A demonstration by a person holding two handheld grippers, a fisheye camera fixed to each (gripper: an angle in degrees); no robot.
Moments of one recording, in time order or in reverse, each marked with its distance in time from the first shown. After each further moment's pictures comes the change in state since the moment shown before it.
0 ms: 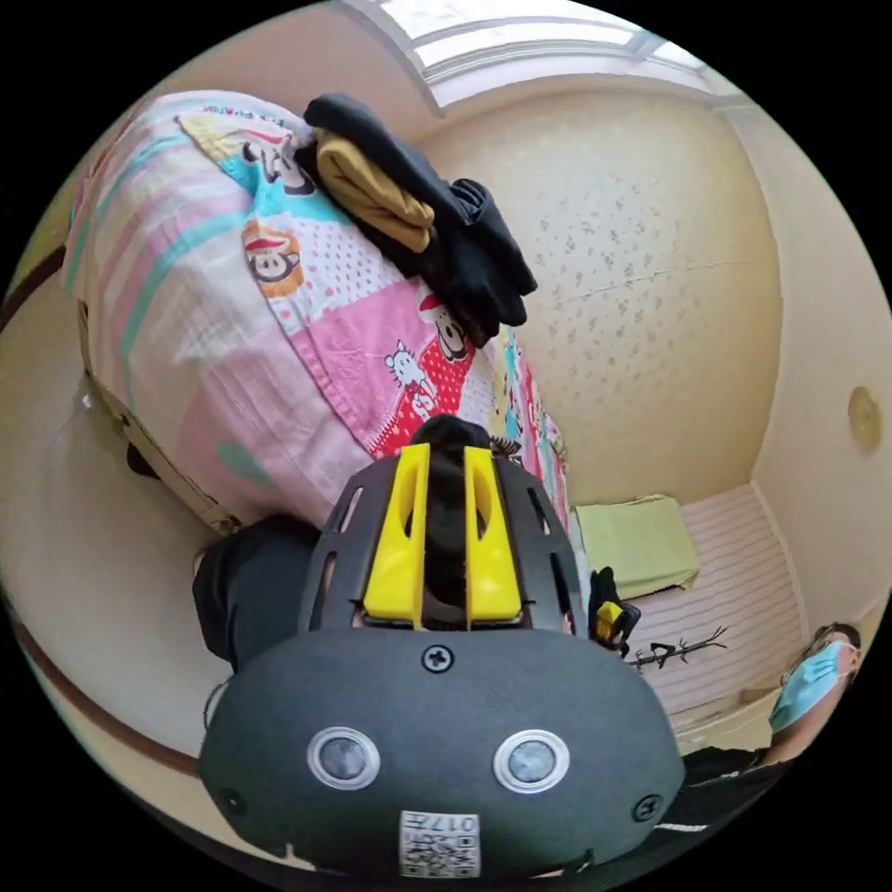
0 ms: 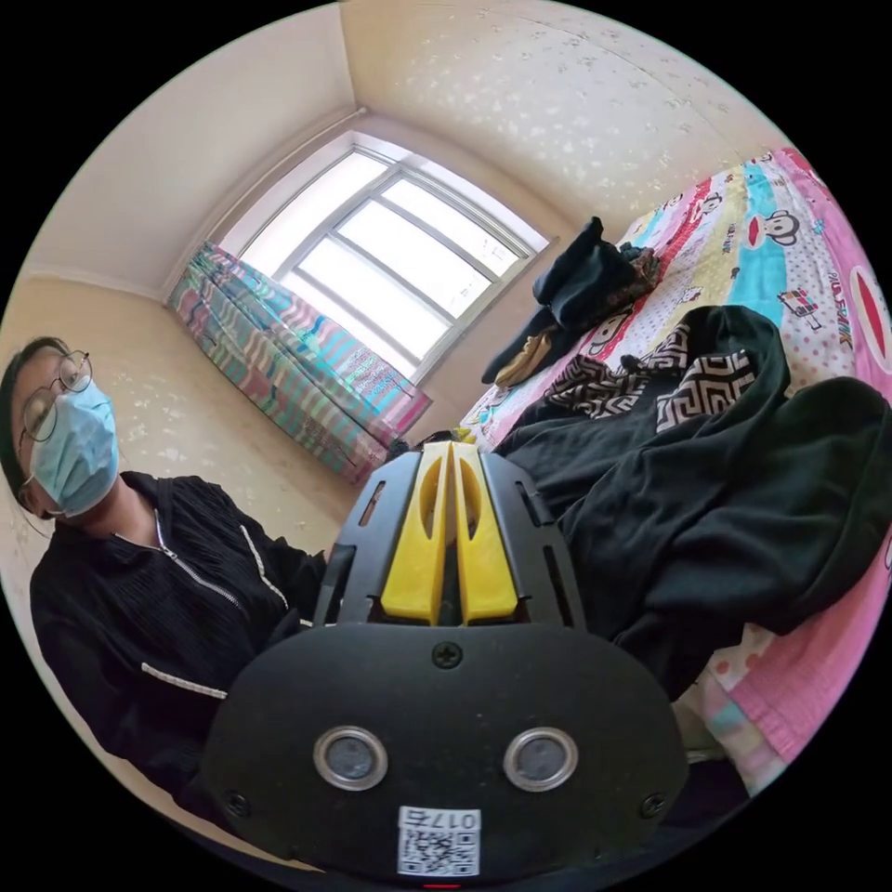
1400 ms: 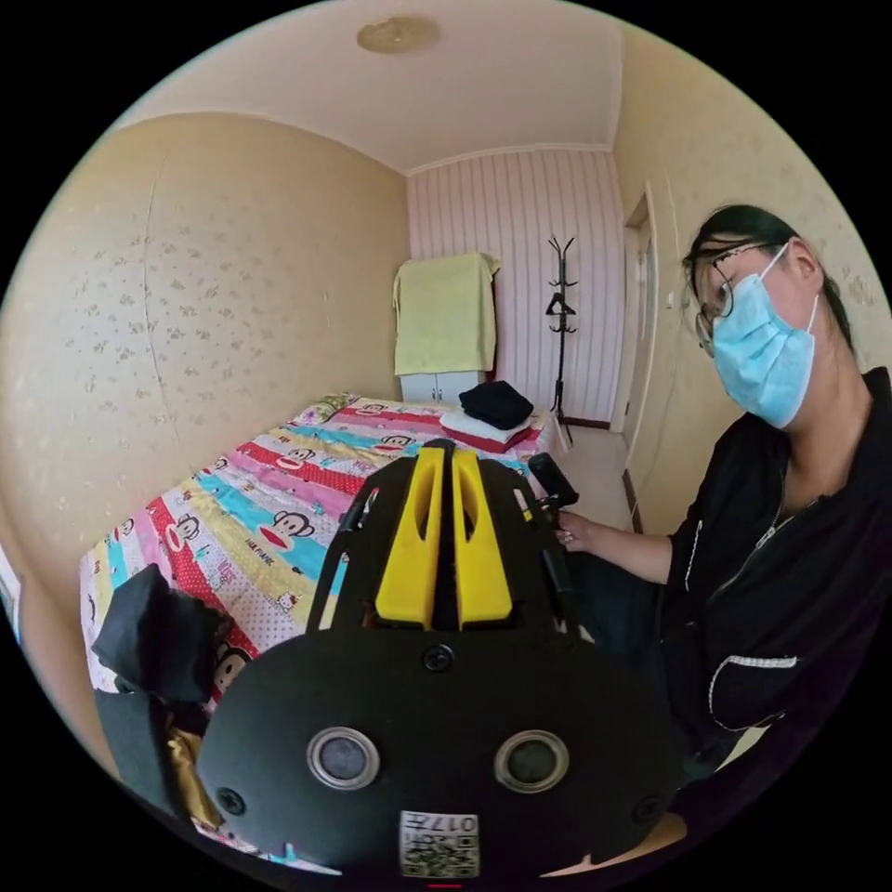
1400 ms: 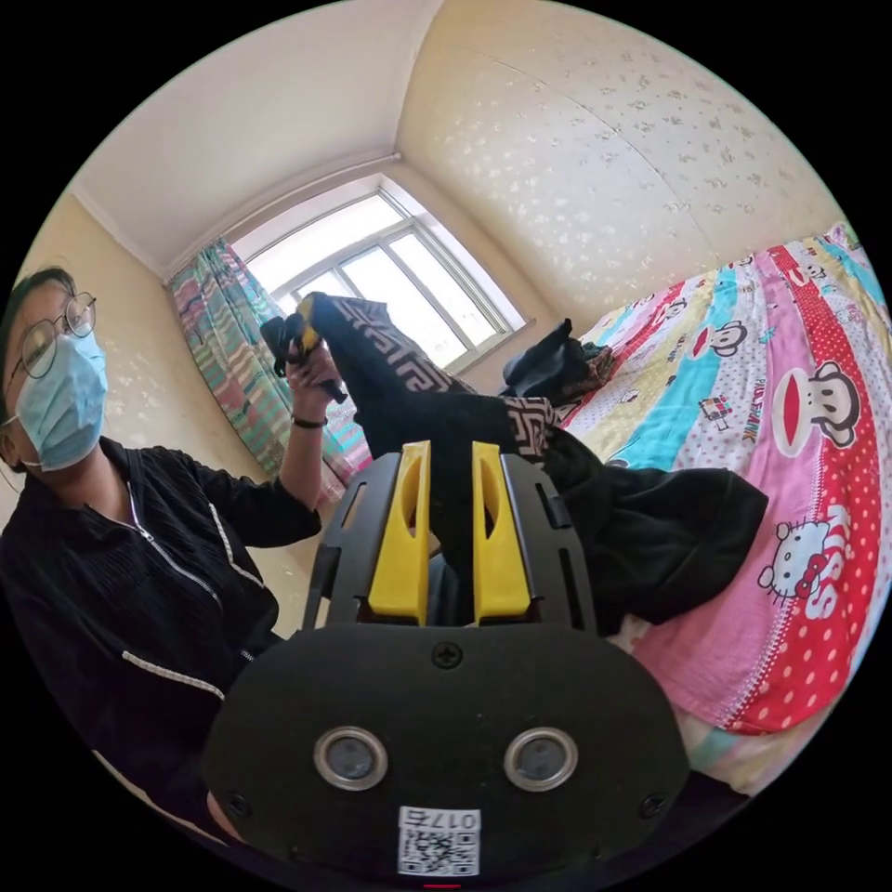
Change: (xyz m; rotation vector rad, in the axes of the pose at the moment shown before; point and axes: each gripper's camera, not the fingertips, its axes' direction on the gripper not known) left arm 0.299 0.189 0.014 -0.244 0.383 1.448; right arm -0.031 -0.056 -0.070 0.204 0.174 -0.154
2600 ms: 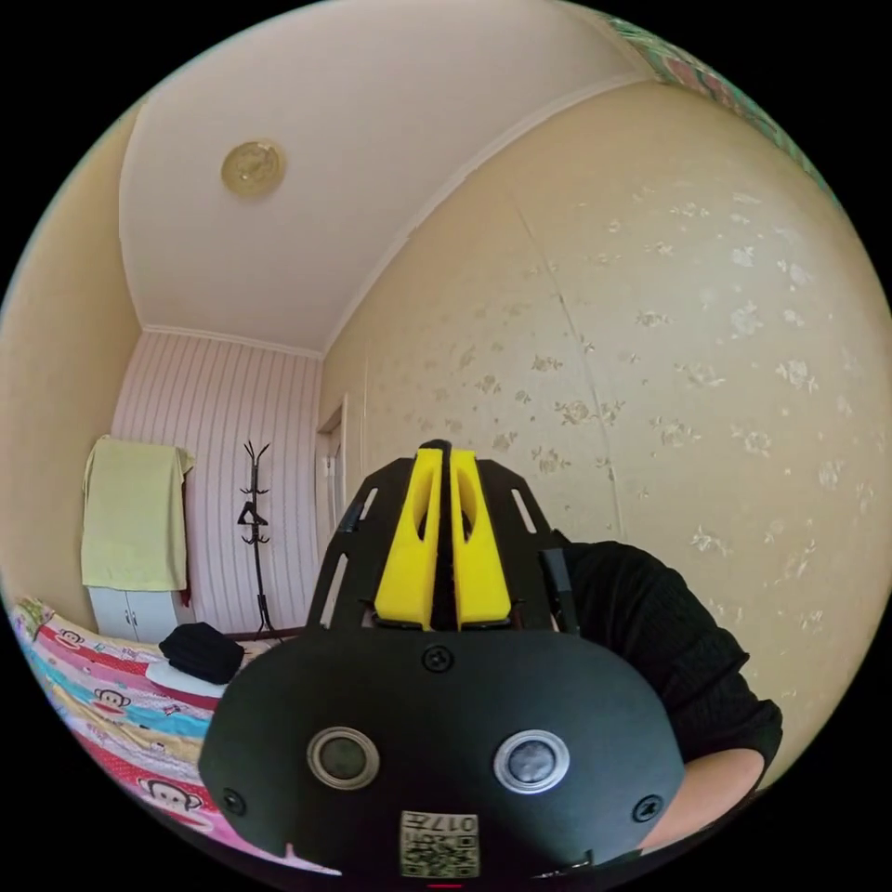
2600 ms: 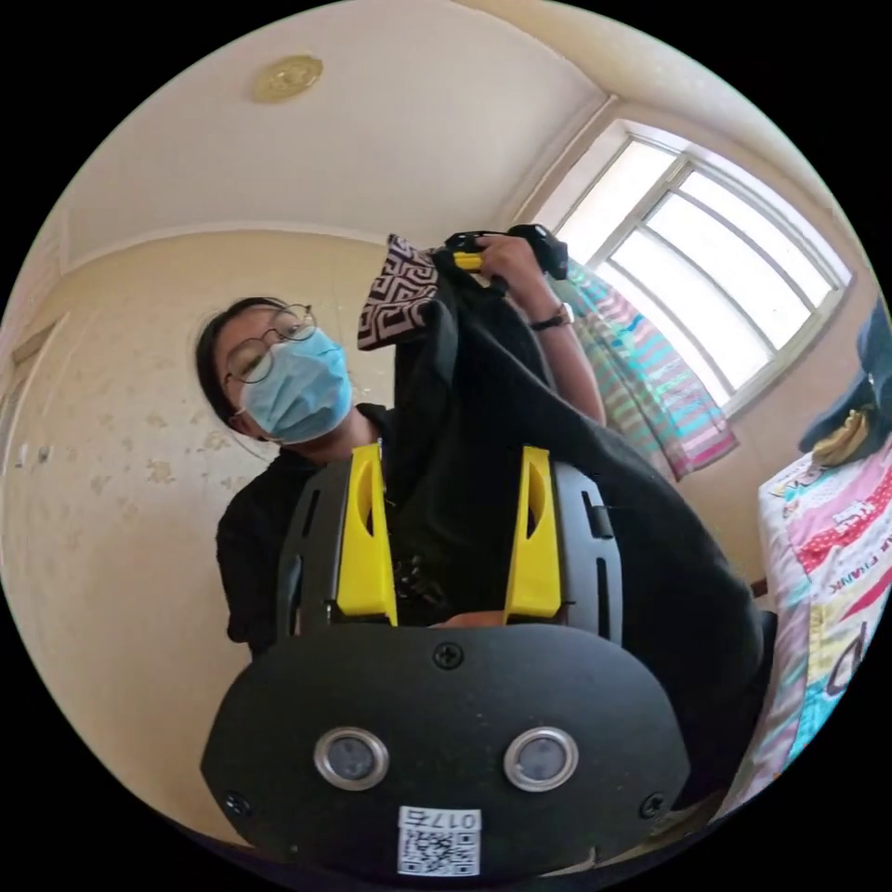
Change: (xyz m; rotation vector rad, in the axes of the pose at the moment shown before) left arm 0.133 -0.005 -0.028 0.680 1.053 0.152; right arm -0.035 -0.028 0.072 -0.113 -1.208 -0.164
